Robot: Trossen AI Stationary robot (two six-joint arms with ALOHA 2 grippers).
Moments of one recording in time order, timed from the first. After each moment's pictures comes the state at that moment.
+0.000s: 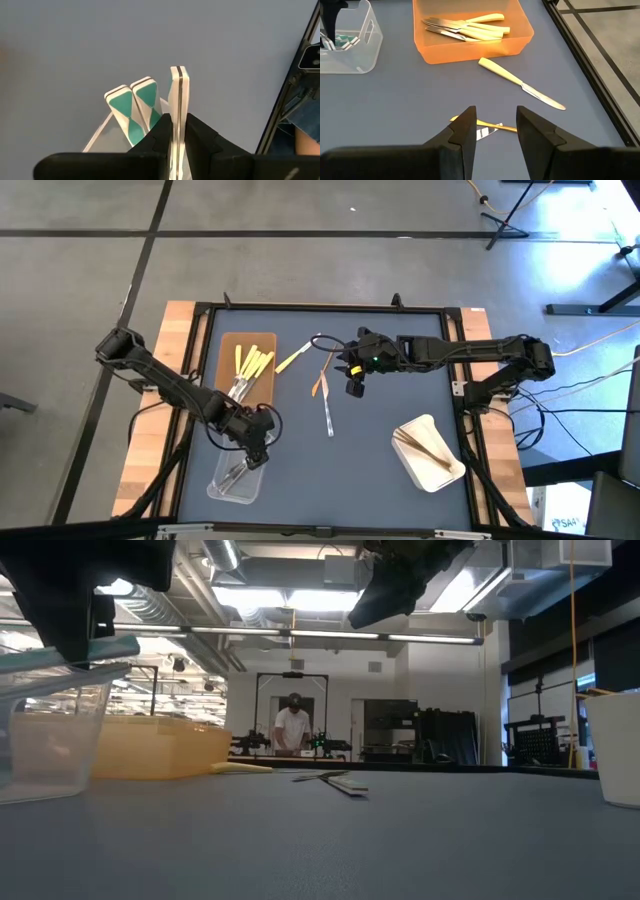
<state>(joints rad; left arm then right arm) -0.49 1.39 0.89 -0.59 -0.04 -1.01 -0.05 1.48 1.22 -0.42 0.16 0.02</state>
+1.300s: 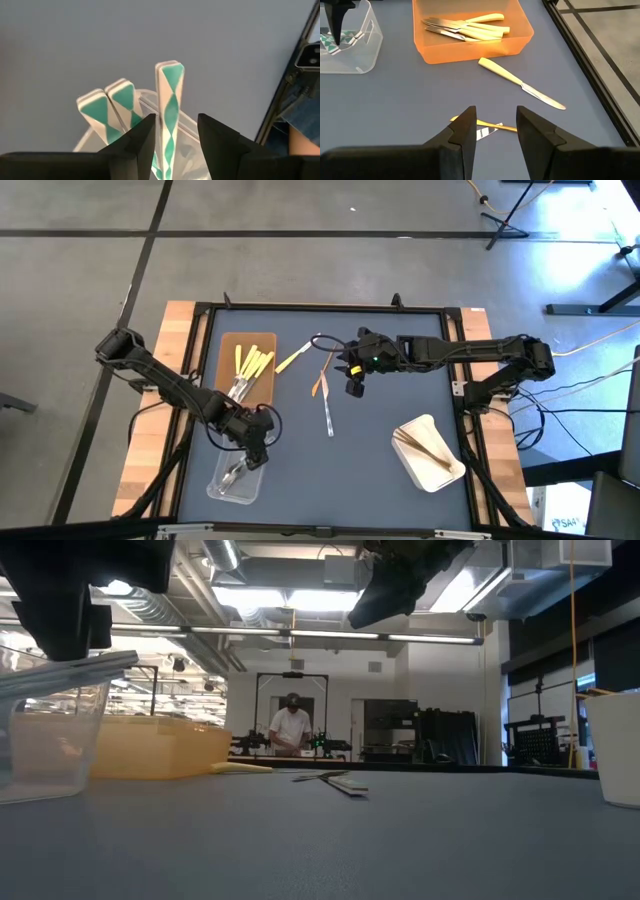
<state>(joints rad) -0.48 1.39 0.89 -0.59 -0.02 -1.04 -0.05 1.48 1.22 -0.42 0.16 0.02</state>
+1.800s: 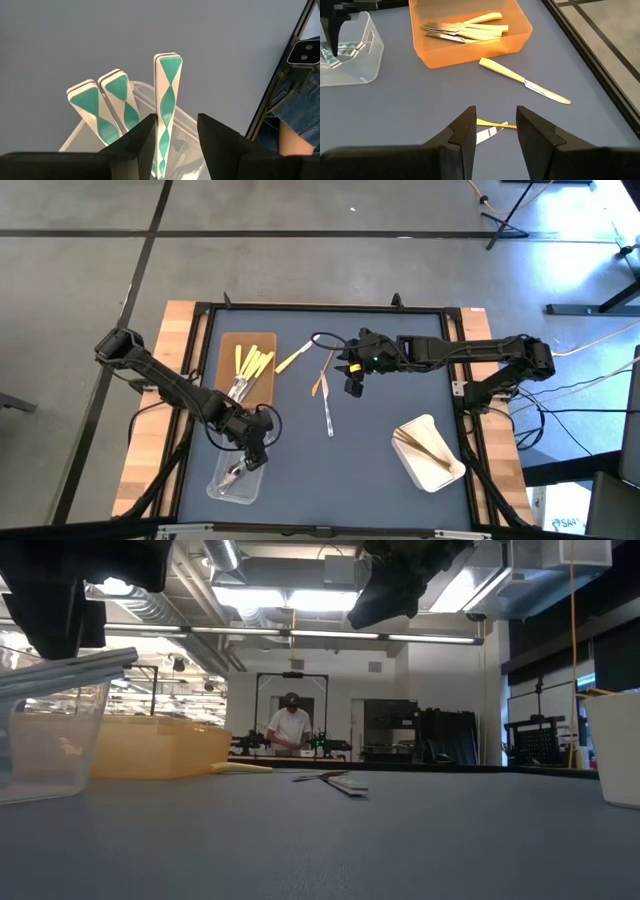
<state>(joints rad) -0.48 1.38 0.89 -0.59 0.02 -1.07 -0.05 1.48 1.22 -0.42 0.16 0.11</state>
